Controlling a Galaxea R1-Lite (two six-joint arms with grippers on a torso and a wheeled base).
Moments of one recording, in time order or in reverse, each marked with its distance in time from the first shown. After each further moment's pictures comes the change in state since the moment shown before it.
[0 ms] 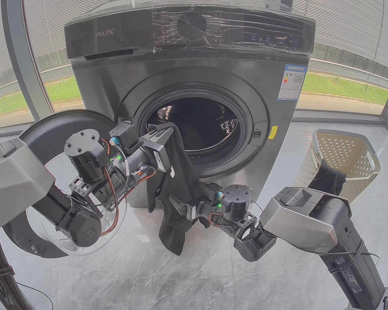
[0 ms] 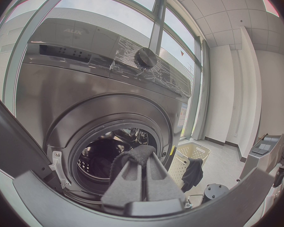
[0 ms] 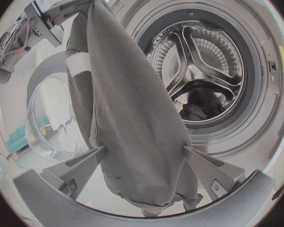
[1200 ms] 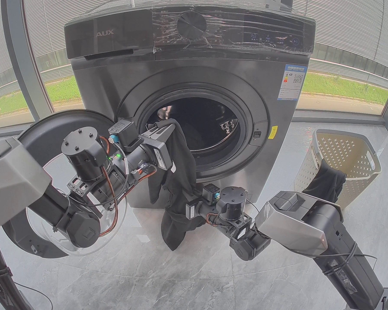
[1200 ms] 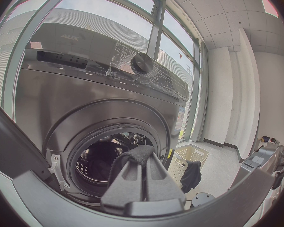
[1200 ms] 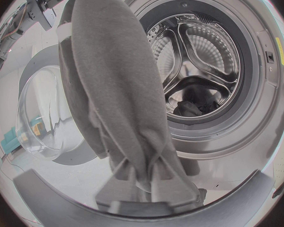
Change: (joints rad) left arm -0.014 -0.022 0.002 -0.001 0.005 0.000; right arm -0.009 0.074 -0.108 0.035 -0.047 -0.008
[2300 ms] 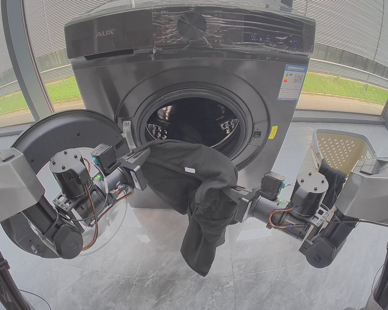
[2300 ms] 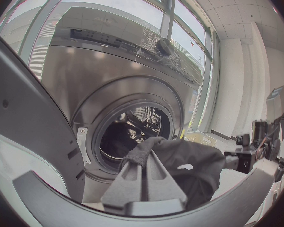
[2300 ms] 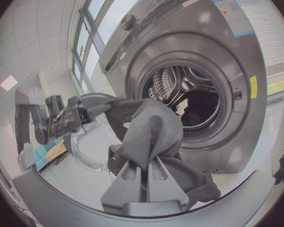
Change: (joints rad) left arm 0.109 0.001 0.204 -0.067 -0.019 -0.021; right arm -0.057 -0.592 0.823 -0.237 0.195 0.200
